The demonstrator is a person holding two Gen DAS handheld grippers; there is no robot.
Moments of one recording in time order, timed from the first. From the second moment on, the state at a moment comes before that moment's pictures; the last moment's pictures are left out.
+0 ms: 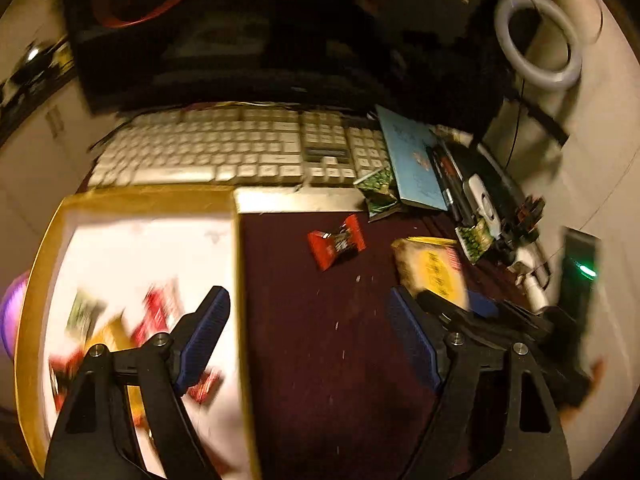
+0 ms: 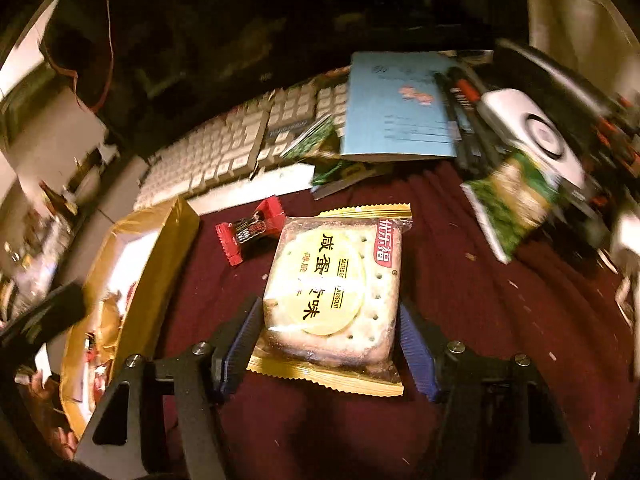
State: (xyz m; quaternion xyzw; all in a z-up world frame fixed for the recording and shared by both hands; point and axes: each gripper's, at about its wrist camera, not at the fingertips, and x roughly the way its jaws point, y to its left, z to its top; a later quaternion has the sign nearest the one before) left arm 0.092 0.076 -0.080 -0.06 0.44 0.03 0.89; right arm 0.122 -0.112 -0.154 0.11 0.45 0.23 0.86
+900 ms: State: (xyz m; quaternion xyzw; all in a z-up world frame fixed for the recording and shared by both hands) left arm 0.170 0.056 -0.118 0.04 0.50 0.01 0.87; right arm 0.116 -0.140 -0.156 0.17 0.41 0.25 0.86
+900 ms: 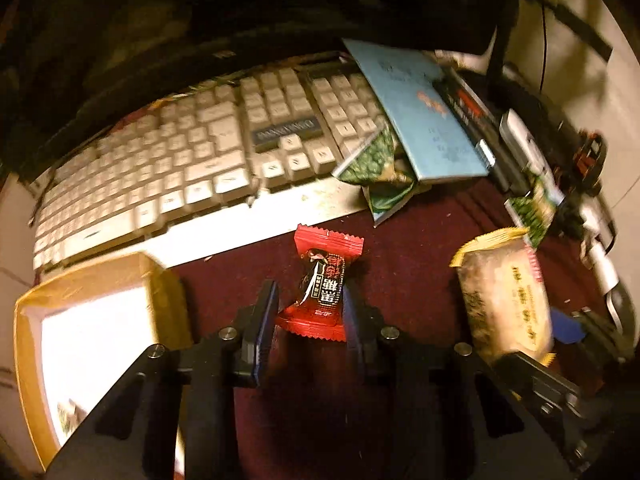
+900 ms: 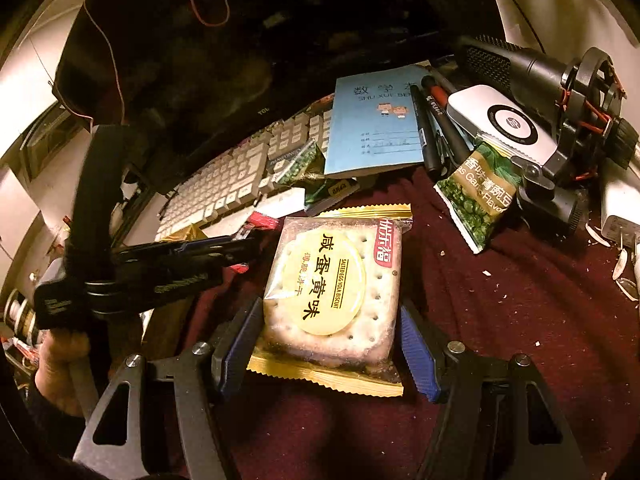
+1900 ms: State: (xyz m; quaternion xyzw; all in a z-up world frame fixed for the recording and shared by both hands) left arm -0.018 0.258 -0.080 -0.18 0.38 0.21 0.88; right arm 0.074 0.089 -0.082 0.02 0.42 0.43 0.80
